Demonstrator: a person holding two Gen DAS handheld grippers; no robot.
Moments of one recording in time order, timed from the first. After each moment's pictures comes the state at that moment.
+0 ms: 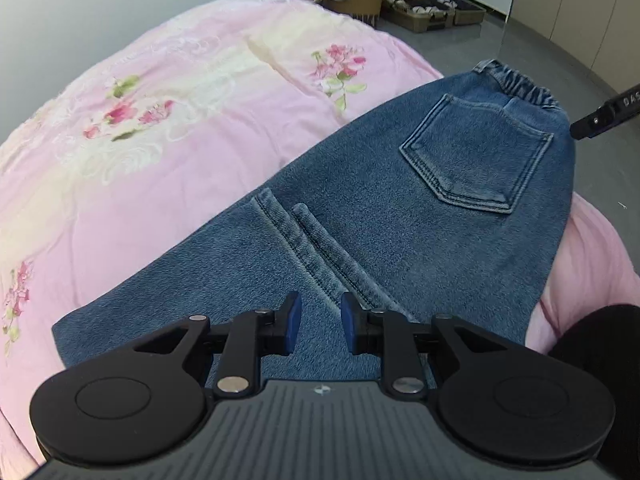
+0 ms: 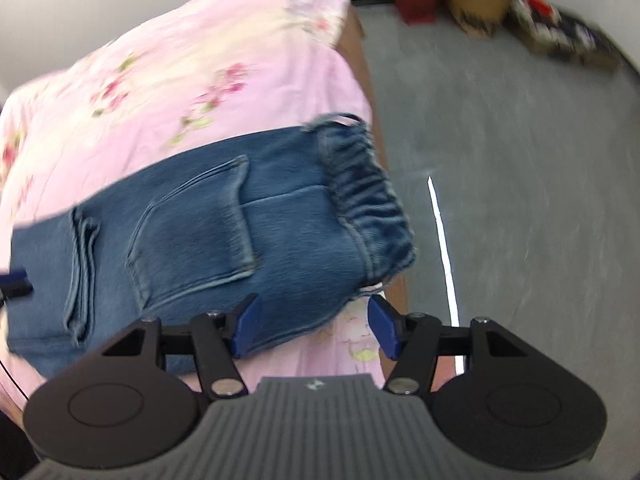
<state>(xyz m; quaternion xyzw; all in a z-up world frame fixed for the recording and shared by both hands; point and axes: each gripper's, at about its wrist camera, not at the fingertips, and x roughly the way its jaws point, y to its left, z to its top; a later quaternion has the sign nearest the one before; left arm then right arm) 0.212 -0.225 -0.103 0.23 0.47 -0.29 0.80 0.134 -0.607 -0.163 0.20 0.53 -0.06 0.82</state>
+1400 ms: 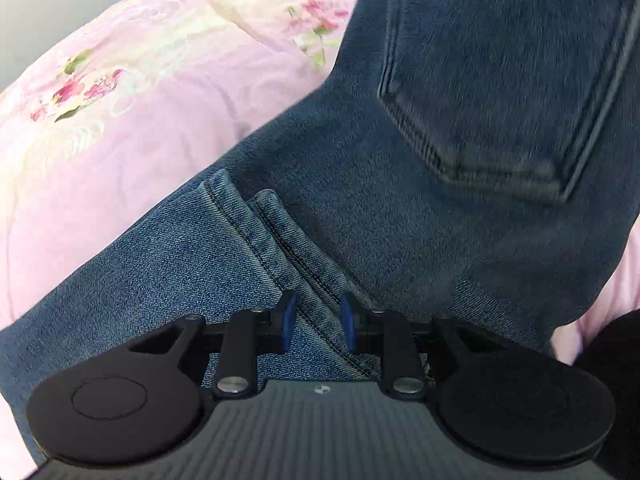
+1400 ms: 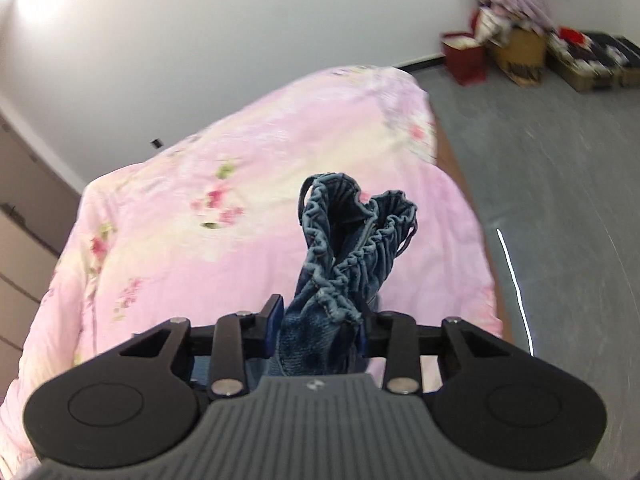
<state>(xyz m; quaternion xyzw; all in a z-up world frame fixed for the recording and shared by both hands) 0.240 -0.221 -0.163 0.21 0.49 -0.33 0.78 0.188 -0.487 -0.008 0.21 0.41 0.04 0.89</state>
